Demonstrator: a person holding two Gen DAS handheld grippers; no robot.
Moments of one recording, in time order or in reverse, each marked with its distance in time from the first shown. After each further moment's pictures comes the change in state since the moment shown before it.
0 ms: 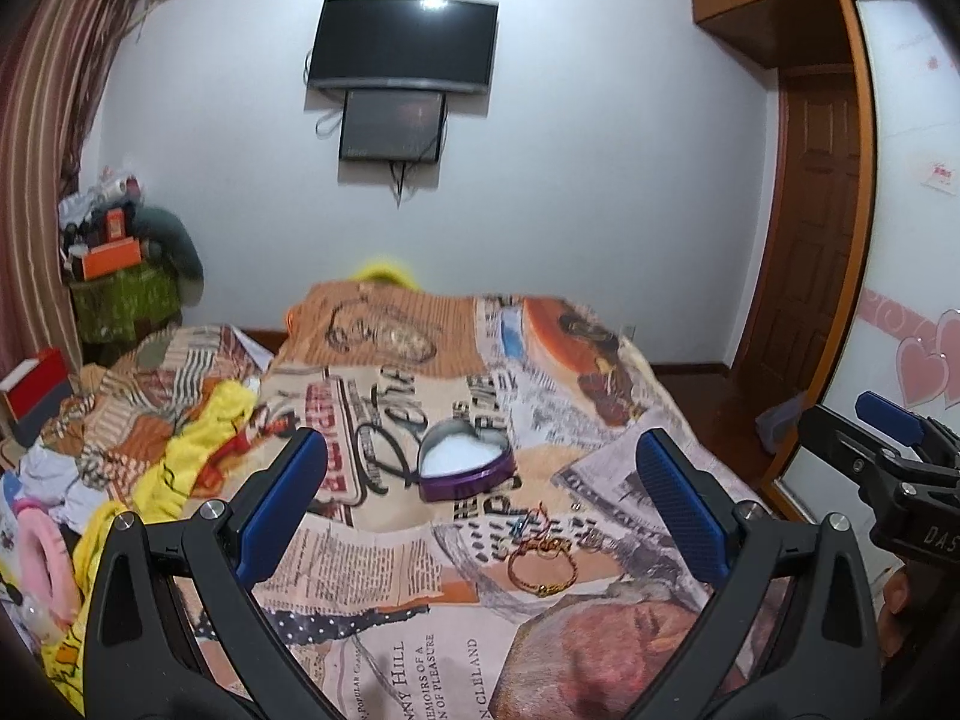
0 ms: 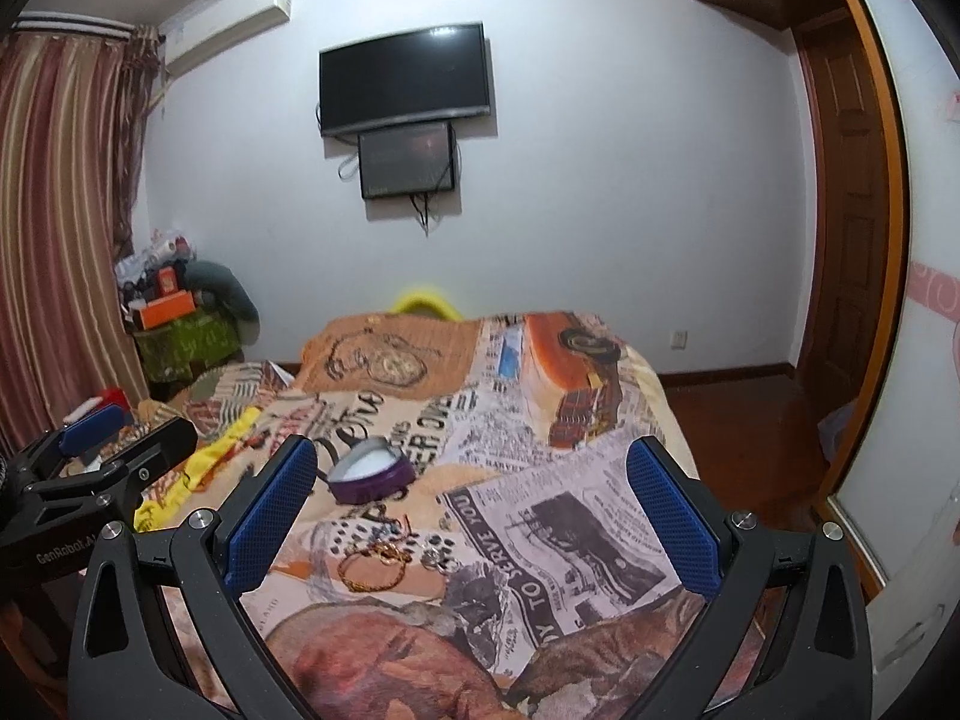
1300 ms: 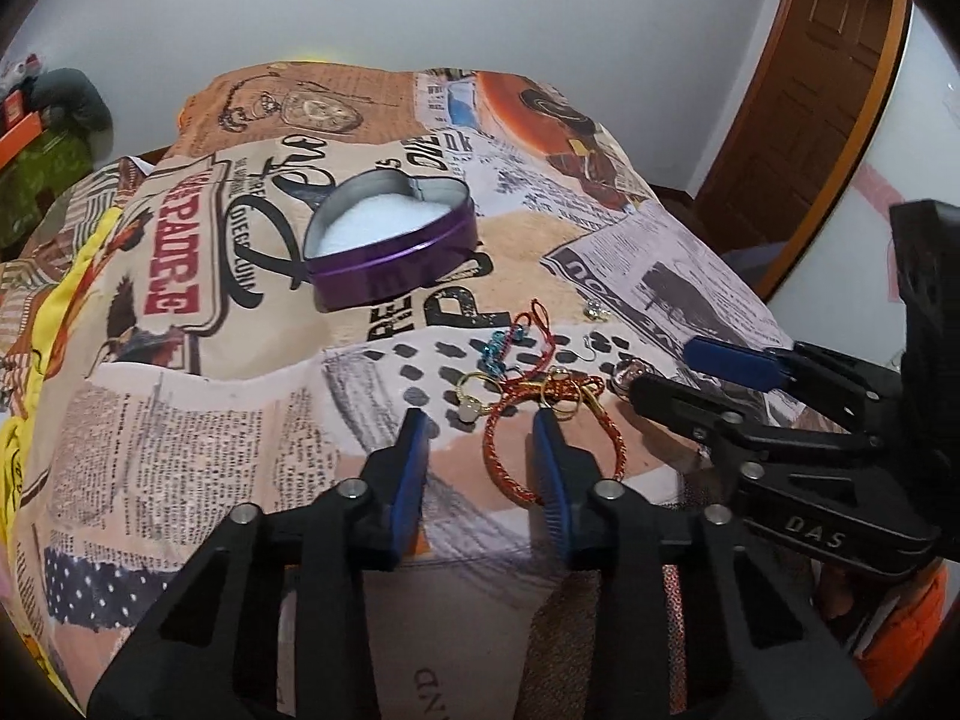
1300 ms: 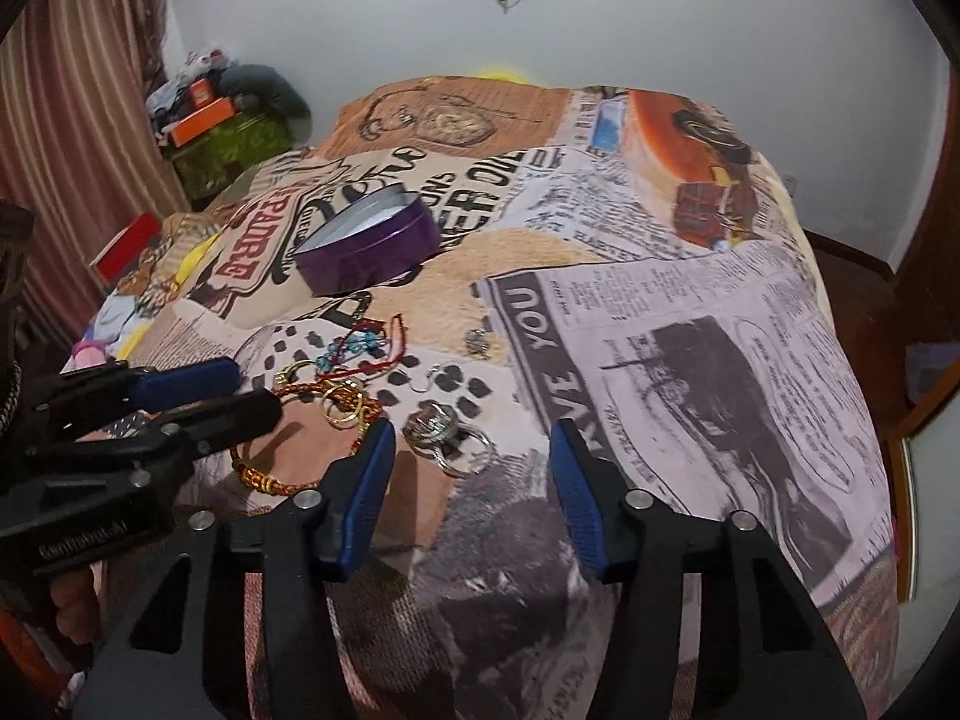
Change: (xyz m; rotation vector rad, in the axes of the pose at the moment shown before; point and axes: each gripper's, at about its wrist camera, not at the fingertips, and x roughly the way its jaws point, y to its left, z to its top) left arm 0.147 -0.006 -0.080 0.007 0.489 -0.160; right arm 0.153 -0.006 -0.066 -0.123 0.485 0.224
